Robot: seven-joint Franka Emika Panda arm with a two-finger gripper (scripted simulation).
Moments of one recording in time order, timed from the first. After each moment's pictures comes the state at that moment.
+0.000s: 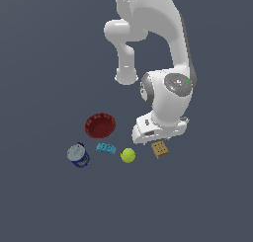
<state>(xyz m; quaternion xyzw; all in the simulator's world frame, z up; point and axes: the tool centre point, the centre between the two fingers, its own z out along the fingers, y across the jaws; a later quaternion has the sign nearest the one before) 0.054 0.121 0.129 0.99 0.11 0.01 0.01</state>
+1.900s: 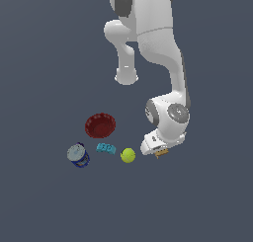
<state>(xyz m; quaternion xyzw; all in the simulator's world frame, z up) 0.043 0.163 0.011 0.99 0.15 0.00 0.00</state>
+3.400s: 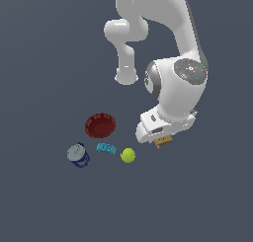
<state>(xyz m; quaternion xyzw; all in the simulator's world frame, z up) 0.063 0.132 0.171 0.99 0.16 0.00 0.00</state>
